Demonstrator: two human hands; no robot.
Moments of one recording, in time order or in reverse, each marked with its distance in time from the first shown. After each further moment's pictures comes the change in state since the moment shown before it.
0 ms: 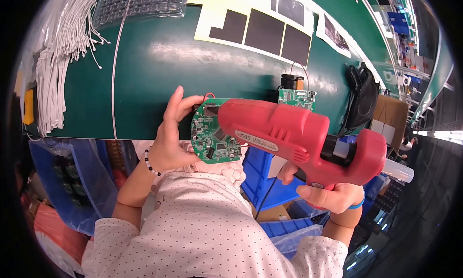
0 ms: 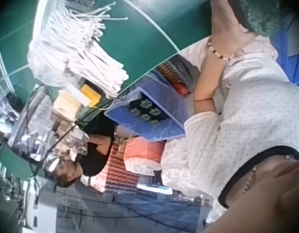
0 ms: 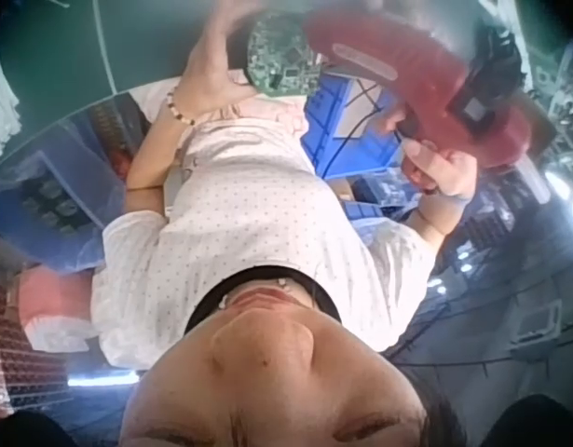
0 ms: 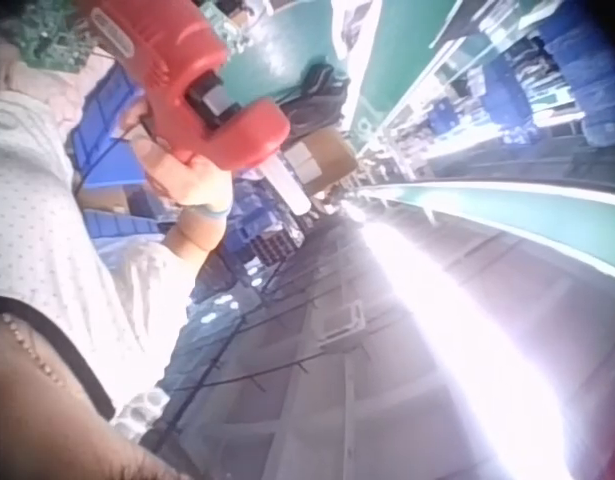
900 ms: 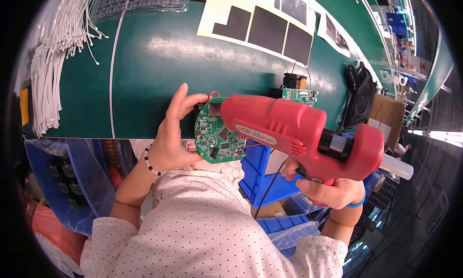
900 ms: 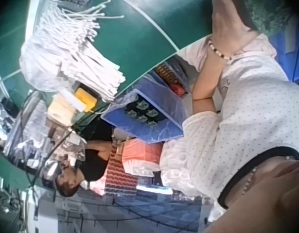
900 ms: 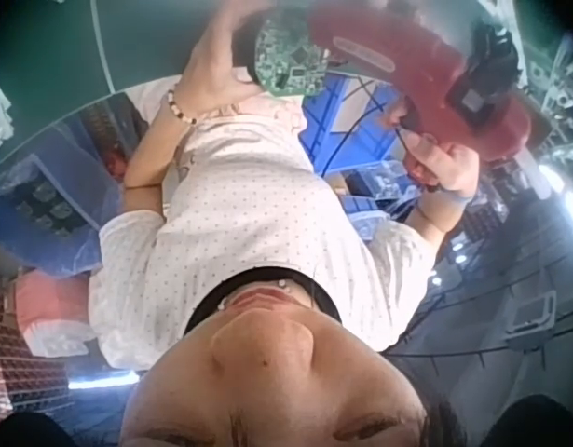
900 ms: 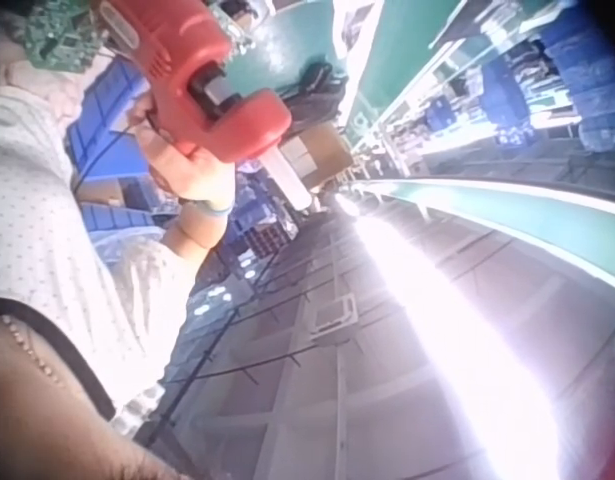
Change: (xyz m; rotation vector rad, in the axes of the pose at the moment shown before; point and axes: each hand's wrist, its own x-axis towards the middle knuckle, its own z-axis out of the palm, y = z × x) left_hand 0.000 0.001 -0.002 -0.024 -0.005 -0.020; right_hand 0.004 -0.002 -0.002 -0.118 -0.048 0.006
